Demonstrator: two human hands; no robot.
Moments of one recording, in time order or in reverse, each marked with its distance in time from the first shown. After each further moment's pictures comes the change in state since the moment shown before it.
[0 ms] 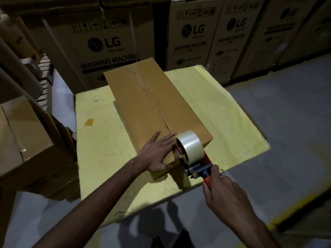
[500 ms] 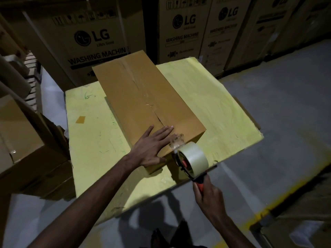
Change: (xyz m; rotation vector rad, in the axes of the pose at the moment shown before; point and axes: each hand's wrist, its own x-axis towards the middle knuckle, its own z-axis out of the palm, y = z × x) left_hand 0.002 -0.008 0.007 0.035 -0.019 0.009; right_hand 0.028 0.065 0.152 0.377 0.259 -0.041
